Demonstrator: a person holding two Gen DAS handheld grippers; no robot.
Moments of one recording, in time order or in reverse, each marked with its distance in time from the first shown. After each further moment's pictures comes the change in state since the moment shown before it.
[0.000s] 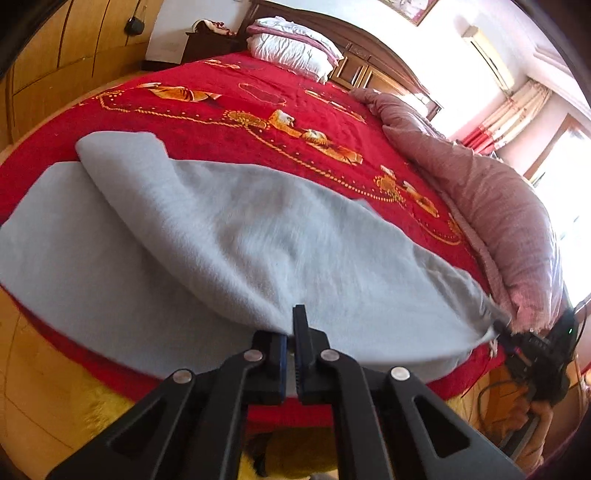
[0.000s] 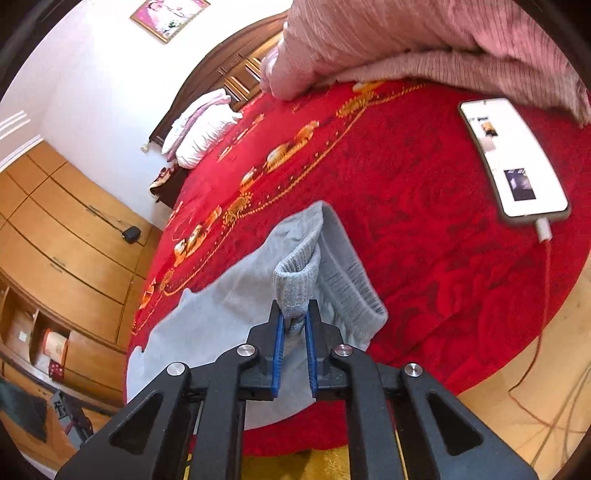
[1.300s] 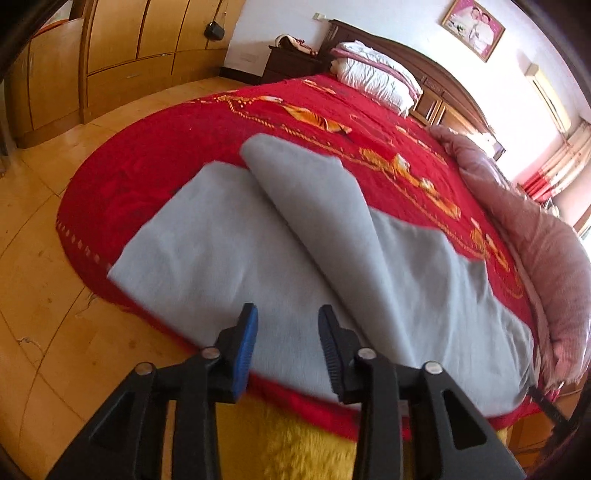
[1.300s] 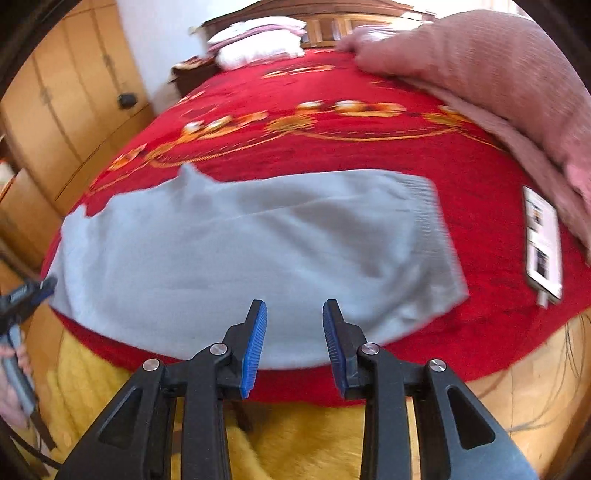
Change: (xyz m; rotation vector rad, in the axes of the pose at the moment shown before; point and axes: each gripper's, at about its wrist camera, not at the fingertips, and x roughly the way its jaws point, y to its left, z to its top) left arm -0.028 0.130 0.025 -0.170 -0.098 0.206; right arm 0.036 0.101 -0.070 -0.549 0.189 -0.236
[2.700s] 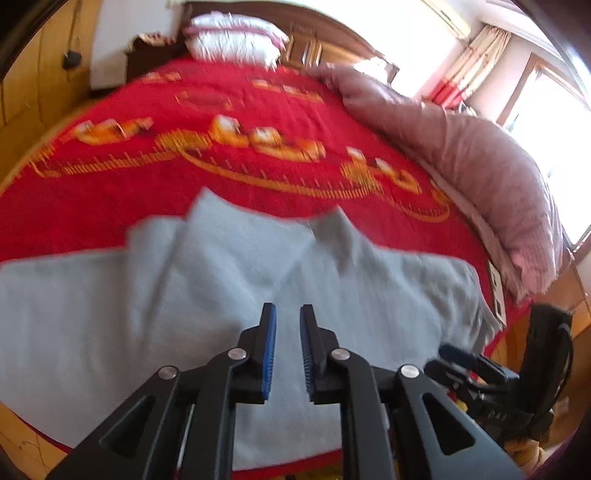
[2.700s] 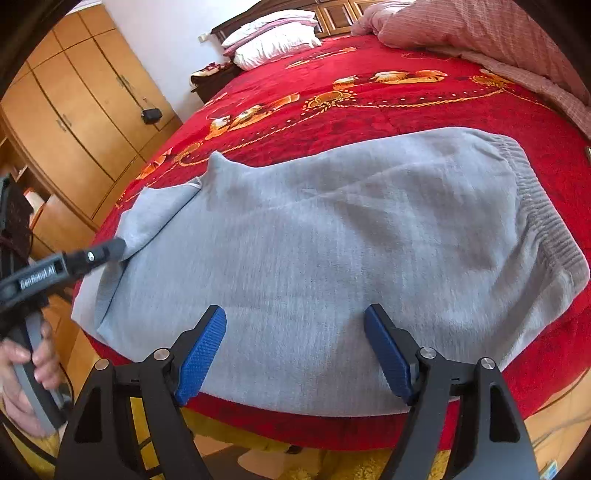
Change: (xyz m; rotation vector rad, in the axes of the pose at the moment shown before) left arm 0.044 -0.189 -0.004 0.396 0.154 -0.256; right arm 0.048 0.013 -0.004 0.106 0.000 0.195
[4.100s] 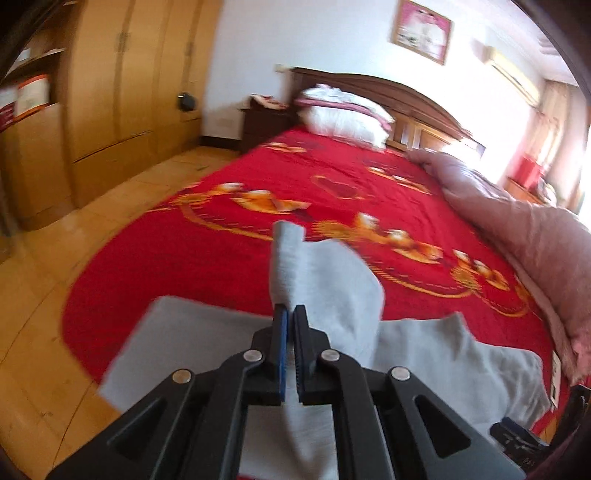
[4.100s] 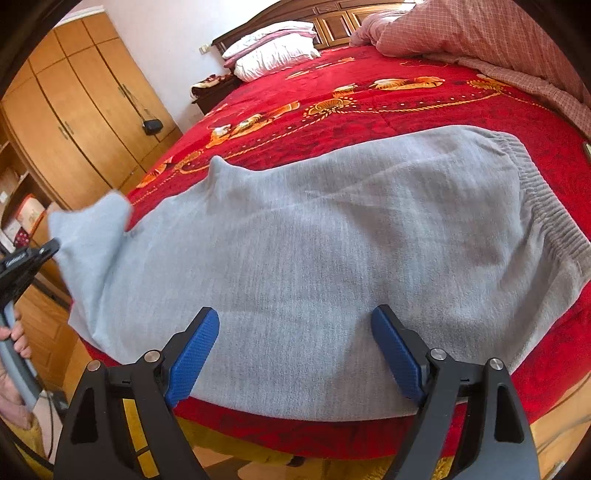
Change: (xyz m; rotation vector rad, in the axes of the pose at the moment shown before) left arm -0.100 0.097 -0.005 -0.200 -0.335 0.389; right arm 0.007 0.003 -0.007 -0.001 -0.049 -0.010
